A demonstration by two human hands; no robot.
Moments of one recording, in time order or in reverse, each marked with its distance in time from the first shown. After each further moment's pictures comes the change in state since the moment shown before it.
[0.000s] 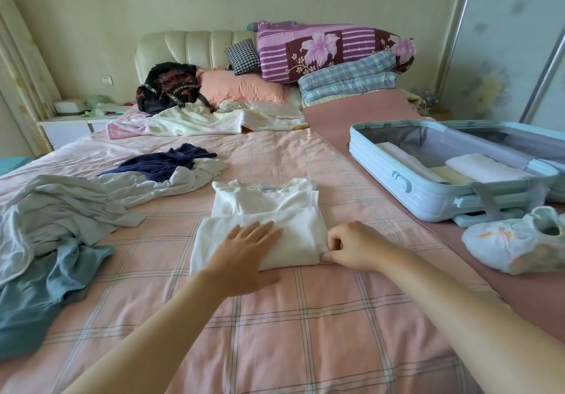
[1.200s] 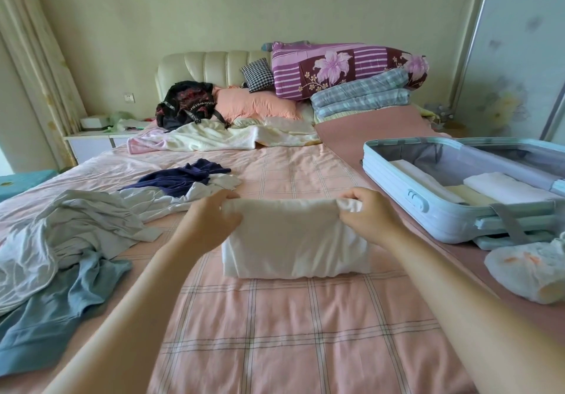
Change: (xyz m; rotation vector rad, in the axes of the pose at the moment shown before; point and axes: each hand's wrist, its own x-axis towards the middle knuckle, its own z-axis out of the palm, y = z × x) left_hand 0.004 -0.055 -0.096 -0.516 0.361 -0.509; right_hand 0.046 -0.010 -0.045 0.414 0.436 0.120
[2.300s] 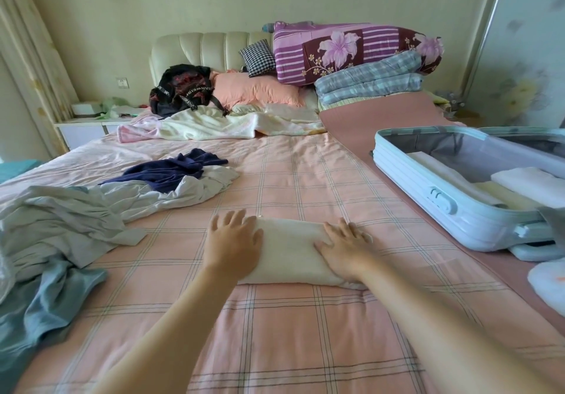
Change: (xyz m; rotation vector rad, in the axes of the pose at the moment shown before) left_hand 0.033 -0.040 0.111 0.518 -0.058 0.147; right_hand 0.024 0.040 0.105 -0.549 -0.493 0.162
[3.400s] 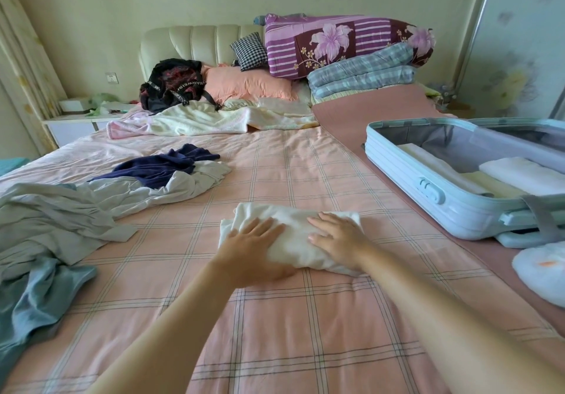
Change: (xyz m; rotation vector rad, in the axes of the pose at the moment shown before) left_hand -0.013 0.032 -0.002 -0.026 -0.352 0.207; right_hand -0.010 0.015 -0.012 0.113 0.086 -0.279
